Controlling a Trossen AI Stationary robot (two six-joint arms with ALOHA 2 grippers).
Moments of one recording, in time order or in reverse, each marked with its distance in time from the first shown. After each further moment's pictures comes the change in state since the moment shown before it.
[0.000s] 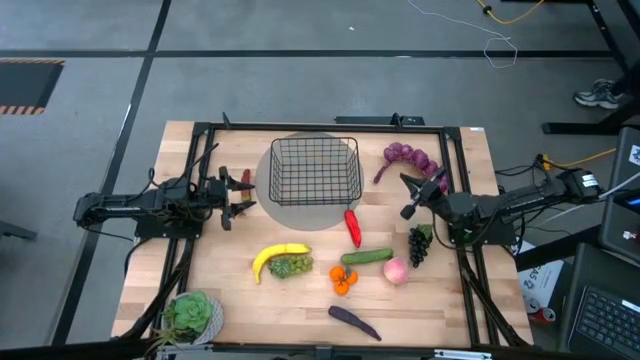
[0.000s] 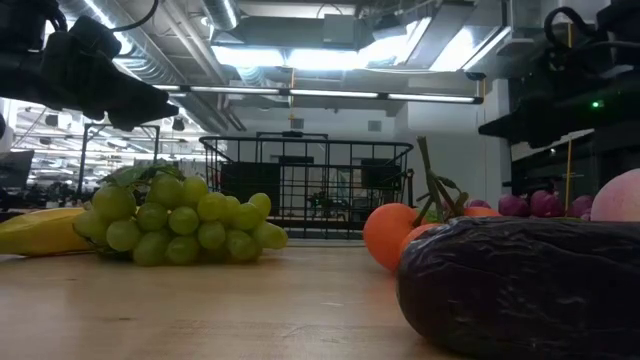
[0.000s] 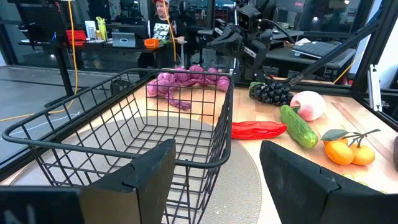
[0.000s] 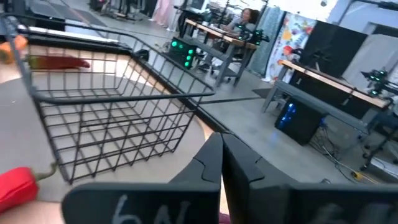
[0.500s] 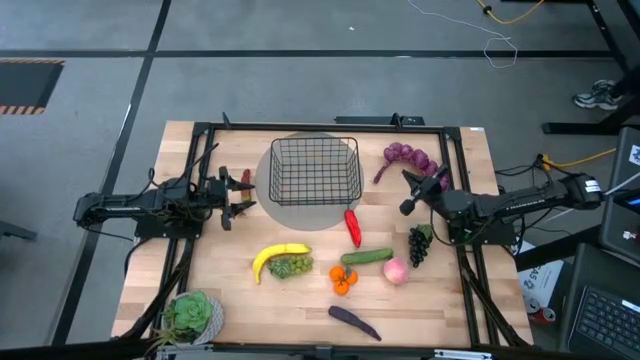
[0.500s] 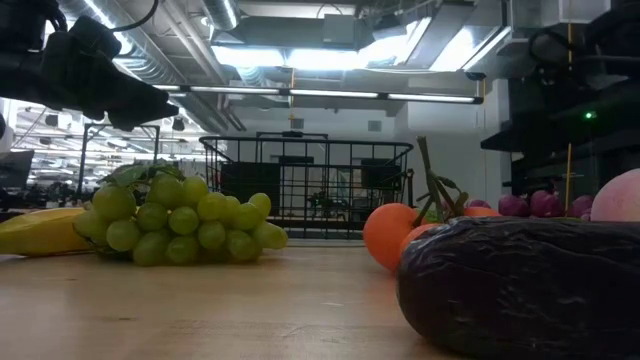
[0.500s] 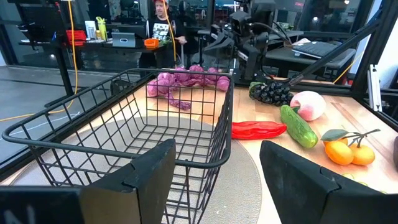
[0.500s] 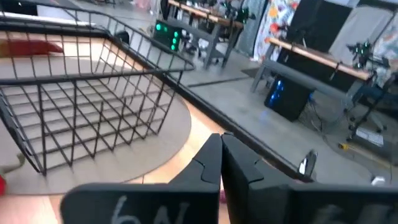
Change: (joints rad) left arm 0.000 0.000 0.000 0.000 0.000 0.000; right arm -0.077 0.001 0.000 -0.107 -0.003 0.132
